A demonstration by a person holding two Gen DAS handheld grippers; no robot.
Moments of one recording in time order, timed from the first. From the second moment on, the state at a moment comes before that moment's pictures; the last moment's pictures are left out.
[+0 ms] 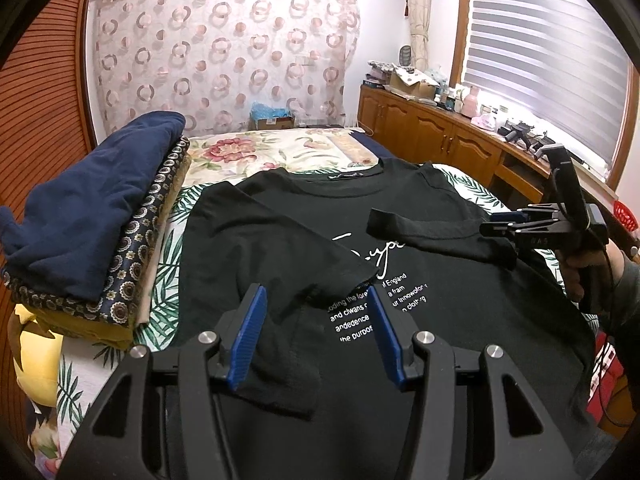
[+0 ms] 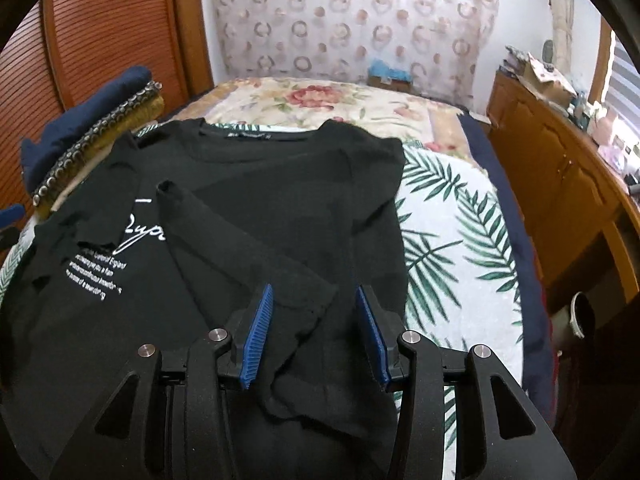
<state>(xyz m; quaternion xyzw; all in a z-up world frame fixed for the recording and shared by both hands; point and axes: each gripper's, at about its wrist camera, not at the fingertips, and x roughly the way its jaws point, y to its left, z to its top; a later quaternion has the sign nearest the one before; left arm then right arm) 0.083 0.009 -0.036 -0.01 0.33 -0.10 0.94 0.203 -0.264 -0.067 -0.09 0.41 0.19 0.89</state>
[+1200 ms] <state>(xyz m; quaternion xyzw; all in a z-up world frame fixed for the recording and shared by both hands) 0.084 0.018 -0.039 -0.03 0.33 -0.09 0.94 0.125 -0.228 -0.064 -0.13 0.39 0.31 0.86</state>
